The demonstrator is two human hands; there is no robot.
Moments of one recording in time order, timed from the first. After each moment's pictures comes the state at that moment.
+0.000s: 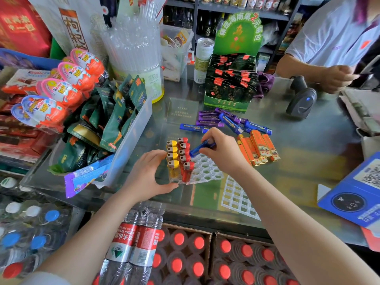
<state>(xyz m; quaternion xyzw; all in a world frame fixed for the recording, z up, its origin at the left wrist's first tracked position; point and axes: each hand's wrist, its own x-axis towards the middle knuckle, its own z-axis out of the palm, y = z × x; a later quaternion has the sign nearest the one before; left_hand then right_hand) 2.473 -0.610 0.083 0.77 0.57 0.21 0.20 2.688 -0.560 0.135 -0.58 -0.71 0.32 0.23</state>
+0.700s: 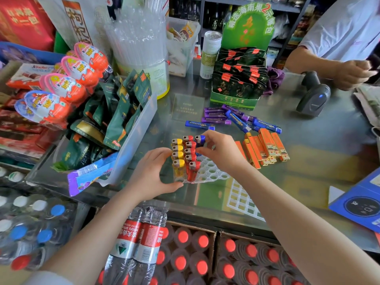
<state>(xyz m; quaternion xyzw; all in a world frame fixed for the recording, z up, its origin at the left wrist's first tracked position) 2.473 -0.610 0.083 0.77 0.56 0.22 0.19 2.675 -0.552 0.122 -0.54 -0.74 0.32 0.23</state>
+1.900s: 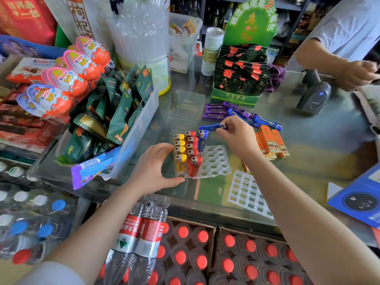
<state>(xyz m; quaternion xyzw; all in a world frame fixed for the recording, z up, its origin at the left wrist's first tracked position) 2.471 -0.609 0.078 0.77 0.56 0.22 0.20 2.704 -0.530 0.112 -0.64 -0.66 0.27 0.30</state>
